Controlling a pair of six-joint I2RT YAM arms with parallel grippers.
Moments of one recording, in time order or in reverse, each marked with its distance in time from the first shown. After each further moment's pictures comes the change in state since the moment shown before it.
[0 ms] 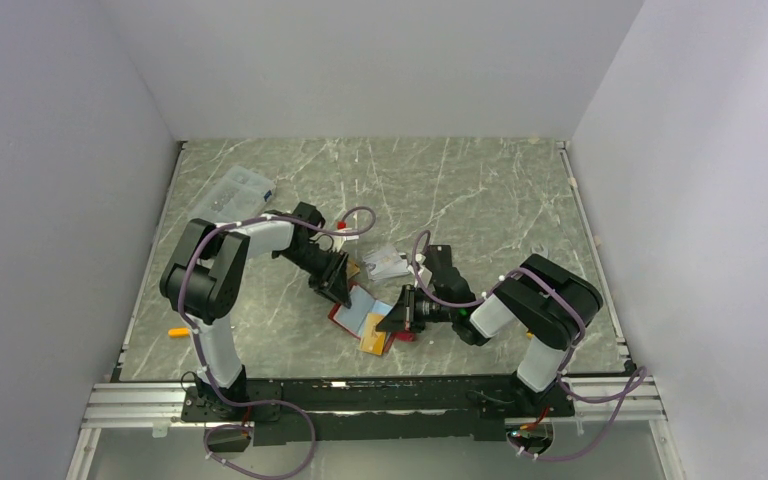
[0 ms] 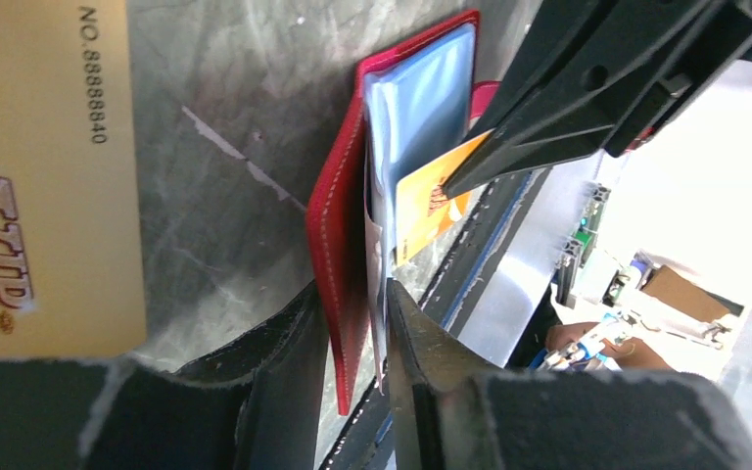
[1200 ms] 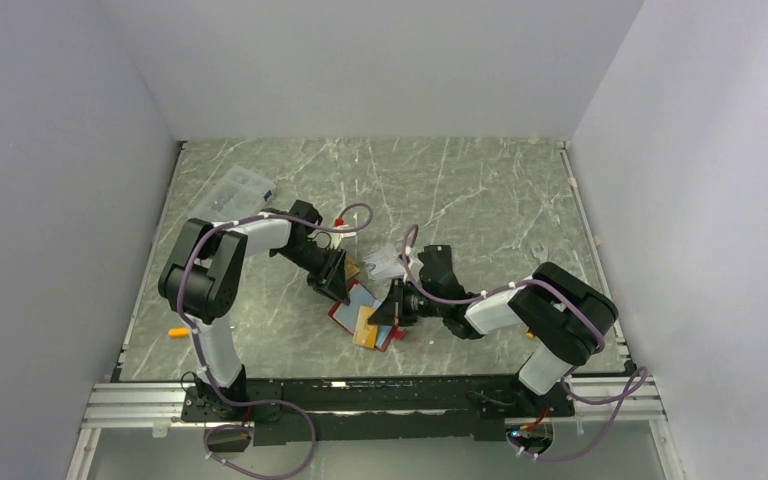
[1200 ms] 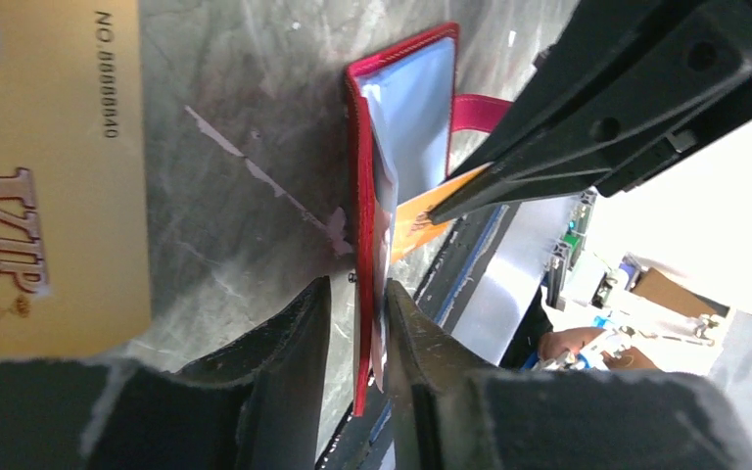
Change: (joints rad) left arm 0.022 -0.003 0.015 -0.026 0.051 0.007; right arm 0.077 -0.105 0.109 -0.234 0.140 -0.098
